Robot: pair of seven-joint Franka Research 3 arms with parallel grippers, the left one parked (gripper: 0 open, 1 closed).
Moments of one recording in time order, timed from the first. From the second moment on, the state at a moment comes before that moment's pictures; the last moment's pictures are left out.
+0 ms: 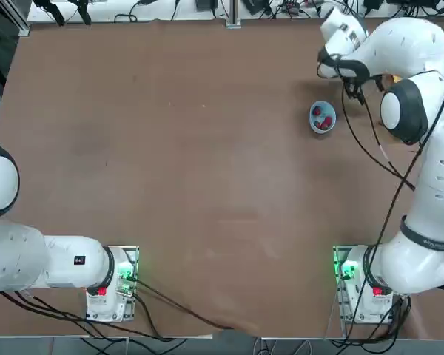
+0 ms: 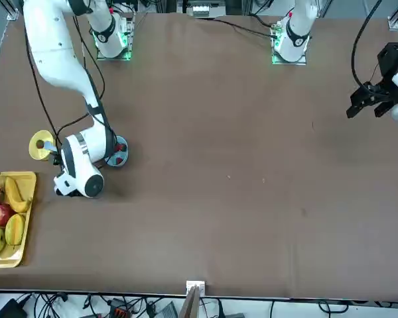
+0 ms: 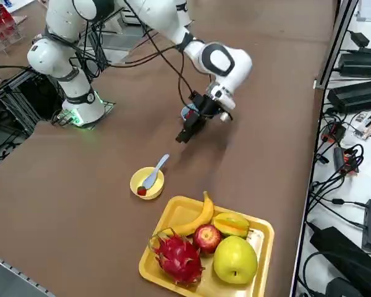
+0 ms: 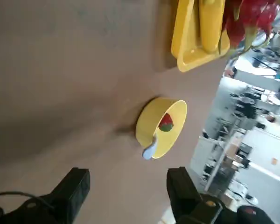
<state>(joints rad) 0.23 0.74 -0.08 -1.51 -0.64 1.57 0.49</state>
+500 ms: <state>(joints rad) 0.22 0.62 -0.08 -1.42 -0.51 1.56 0.32</state>
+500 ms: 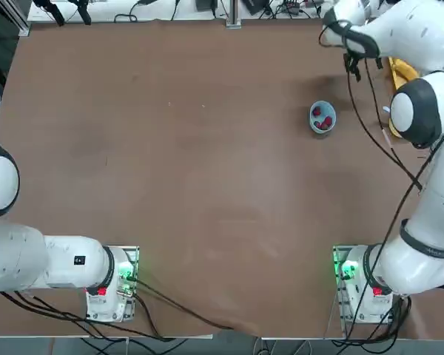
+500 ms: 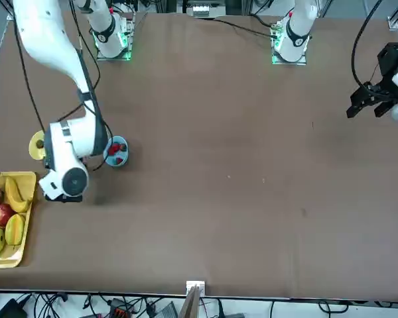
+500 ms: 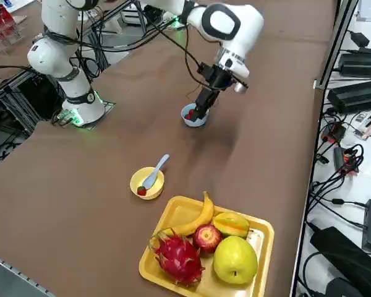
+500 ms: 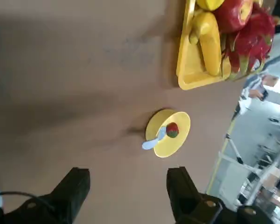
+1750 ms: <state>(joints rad) 0.07 0.29 -0.10 -1.41 -0.12 1.55 0.06</state>
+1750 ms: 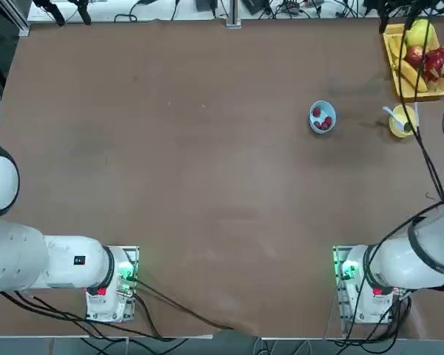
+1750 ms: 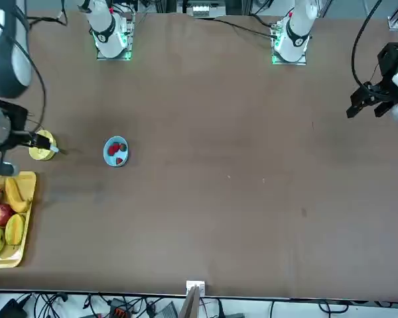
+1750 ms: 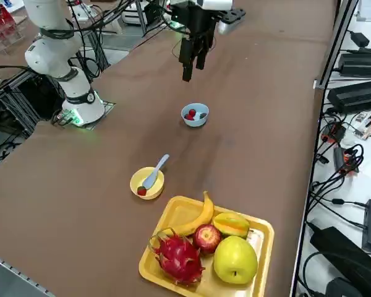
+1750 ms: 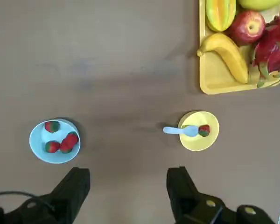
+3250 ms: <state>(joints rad) 0.03 -0.07 -0.04 -1.64 -0.01 1.60 0.05</state>
